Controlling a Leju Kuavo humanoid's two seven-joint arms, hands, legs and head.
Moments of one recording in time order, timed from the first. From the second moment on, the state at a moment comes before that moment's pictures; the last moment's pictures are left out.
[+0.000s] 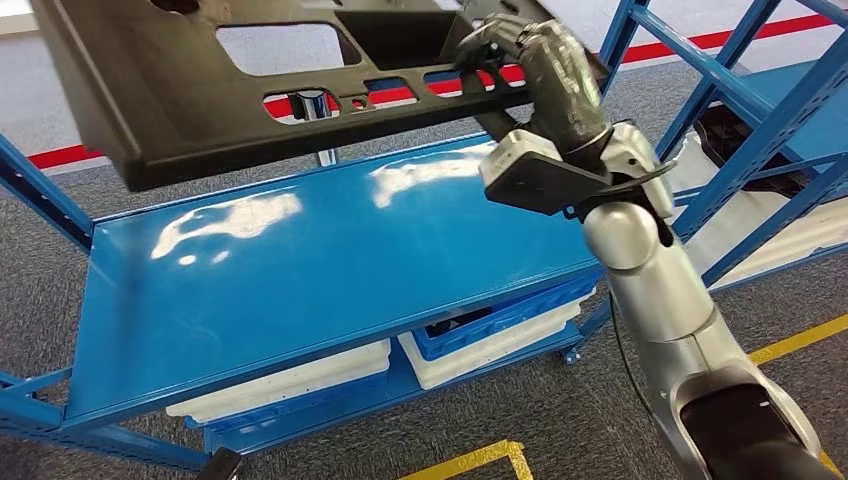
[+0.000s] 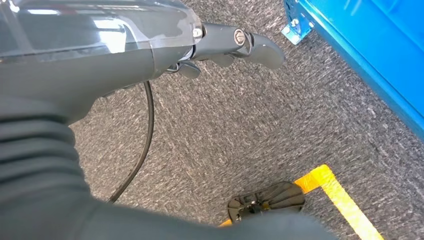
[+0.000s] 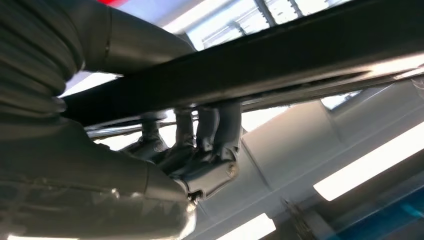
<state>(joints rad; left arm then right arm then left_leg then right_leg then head) -0.13 -0.20 0.79 -0.18 -1.18 -0.17 -0.19 -0.82 -0.13 0.46 -1.30 0.39 -0.03 -0.29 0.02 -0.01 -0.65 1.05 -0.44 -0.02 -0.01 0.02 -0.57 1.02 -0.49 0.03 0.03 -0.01</state>
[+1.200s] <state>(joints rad) -0.13 -0.19 0.72 -0.18 -1.22 -0.10 -0.35 -0.75 -0.27 0.42 -1.71 0.34 -0.03 -0.31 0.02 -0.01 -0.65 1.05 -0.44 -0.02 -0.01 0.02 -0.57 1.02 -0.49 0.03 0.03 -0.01</state>
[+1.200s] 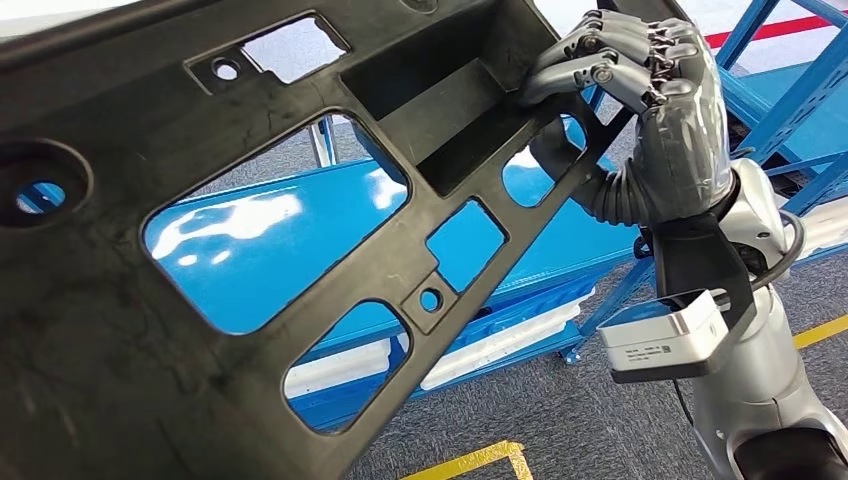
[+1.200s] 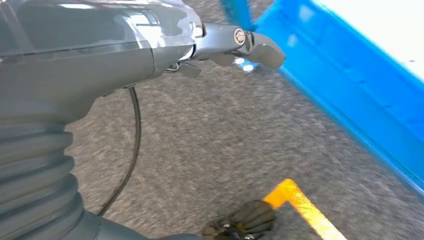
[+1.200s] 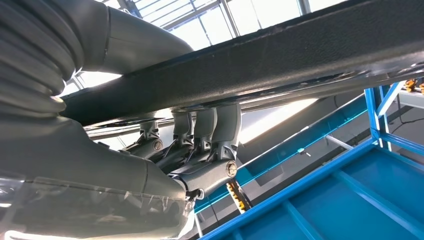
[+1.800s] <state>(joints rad) -0.13 -0.18 0.72 -0.18 -1.19 -0.11 -0.30 -0.72 -0.27 0.44 -1.72 0.32 -0.04 -0.34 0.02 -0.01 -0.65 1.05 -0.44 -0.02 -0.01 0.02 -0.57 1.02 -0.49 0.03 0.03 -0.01</state>
